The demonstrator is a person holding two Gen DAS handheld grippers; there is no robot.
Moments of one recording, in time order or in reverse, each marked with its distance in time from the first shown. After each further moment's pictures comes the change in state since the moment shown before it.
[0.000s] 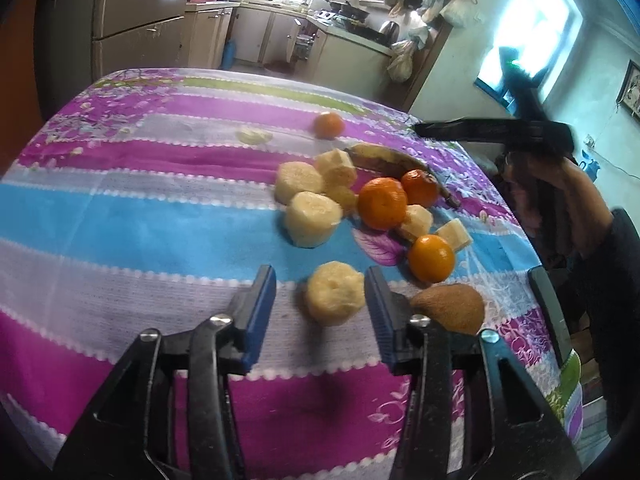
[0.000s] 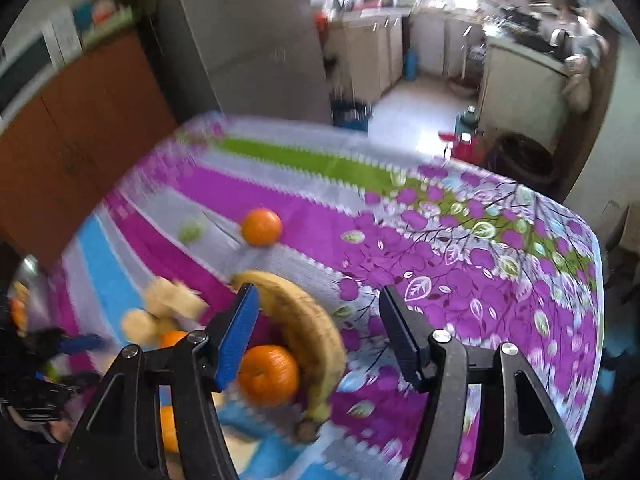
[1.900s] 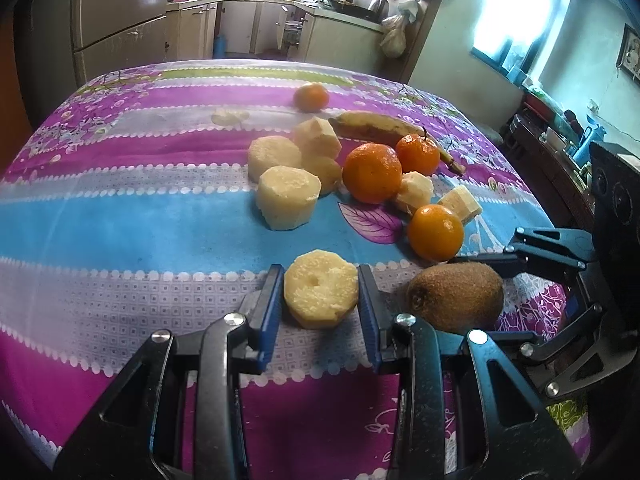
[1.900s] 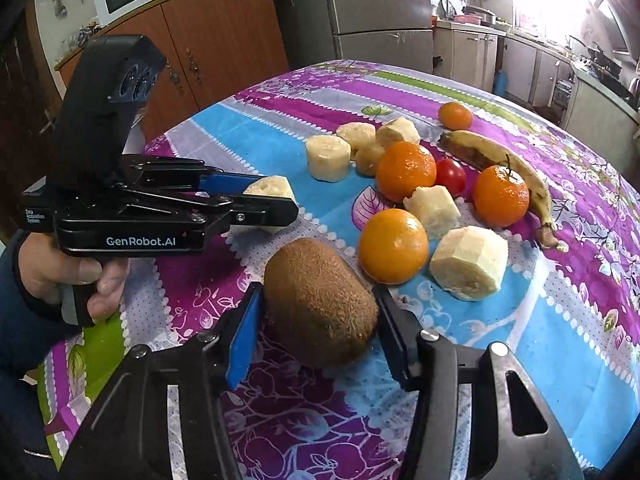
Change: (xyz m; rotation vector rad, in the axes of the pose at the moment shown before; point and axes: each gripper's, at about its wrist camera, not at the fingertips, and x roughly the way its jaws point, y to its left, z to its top) left arm 0.023 -0.020 -0.004 0.065 0.022 0.059; right arm -0.012 0.127 -0.147 -0.272 0.060 0.190
